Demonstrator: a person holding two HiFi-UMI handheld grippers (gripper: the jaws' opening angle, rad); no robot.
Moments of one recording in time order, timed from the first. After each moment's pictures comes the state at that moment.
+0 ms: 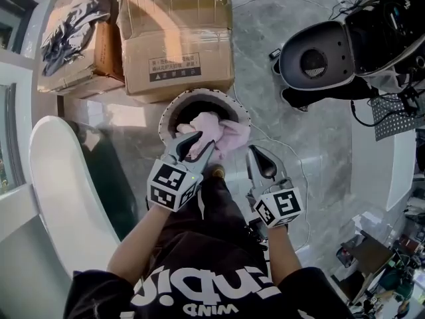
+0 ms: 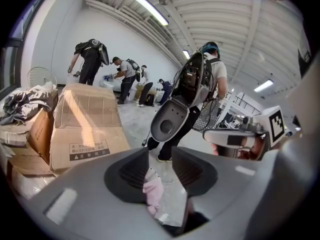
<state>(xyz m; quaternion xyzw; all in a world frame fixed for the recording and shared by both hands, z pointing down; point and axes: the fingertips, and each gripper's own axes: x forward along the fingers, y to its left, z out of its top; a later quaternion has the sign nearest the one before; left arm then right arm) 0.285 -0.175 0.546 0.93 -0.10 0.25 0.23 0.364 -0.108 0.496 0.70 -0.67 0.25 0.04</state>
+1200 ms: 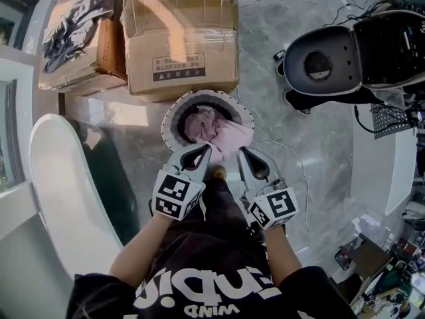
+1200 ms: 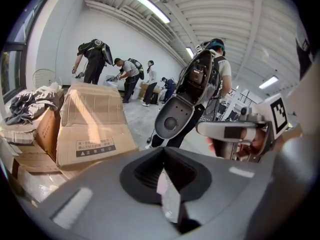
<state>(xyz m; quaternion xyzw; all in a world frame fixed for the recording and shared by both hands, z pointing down) 0.271 -0.175 0.563 0.93 -0.12 0.27 0.23 0.339 -0.138 0.506 0.67 -0.69 0.26 0.04</state>
